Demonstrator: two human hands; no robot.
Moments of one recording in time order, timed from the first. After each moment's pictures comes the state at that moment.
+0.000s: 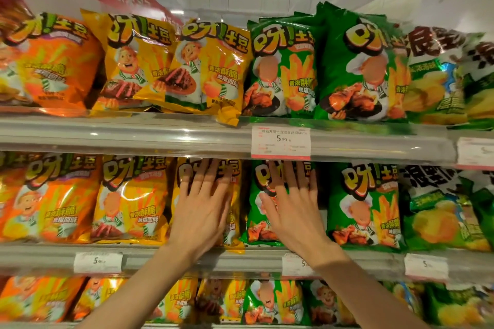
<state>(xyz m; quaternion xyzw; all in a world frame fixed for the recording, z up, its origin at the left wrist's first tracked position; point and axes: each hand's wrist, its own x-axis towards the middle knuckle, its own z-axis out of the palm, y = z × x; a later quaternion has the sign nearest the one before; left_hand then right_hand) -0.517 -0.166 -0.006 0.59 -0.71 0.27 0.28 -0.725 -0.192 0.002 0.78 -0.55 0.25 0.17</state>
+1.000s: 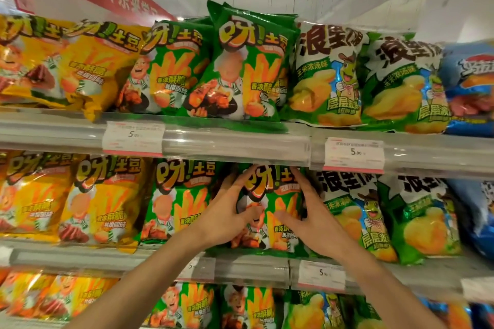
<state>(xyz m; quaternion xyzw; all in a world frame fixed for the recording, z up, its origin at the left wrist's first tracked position) -0.756 -0.203 0.019 0.51 -0.76 -0.16 0.38 -0.978 -0.227 0.014 0.78 -0.43 0.37 -0.28</state>
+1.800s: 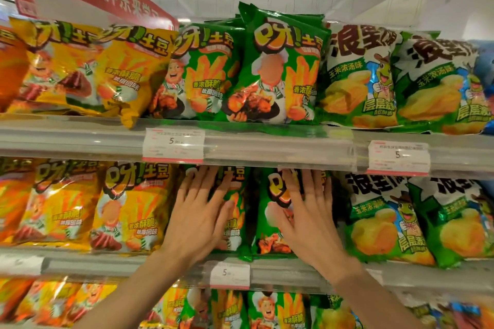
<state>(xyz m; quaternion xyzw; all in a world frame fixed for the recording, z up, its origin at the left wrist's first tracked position) -0.659 -0.186 -0.005 0.59 -0.71 0.27 0.27 -0.896 -0.218 0.000 0.79 -0.50 0.32 0.12</state>
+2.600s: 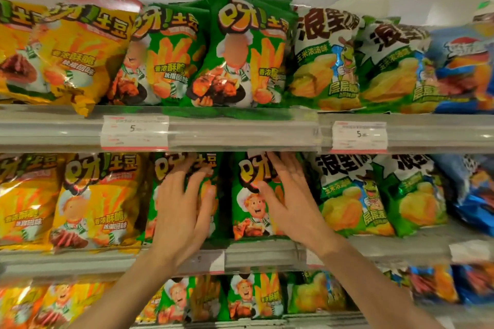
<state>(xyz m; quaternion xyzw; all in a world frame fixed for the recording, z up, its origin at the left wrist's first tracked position) -0.691 -0.170 -0.004 0.54 -0.69 0.16 0.46 -0.913 -0.206 0.017 0.79 -0.43 0.43 -0.08</state>
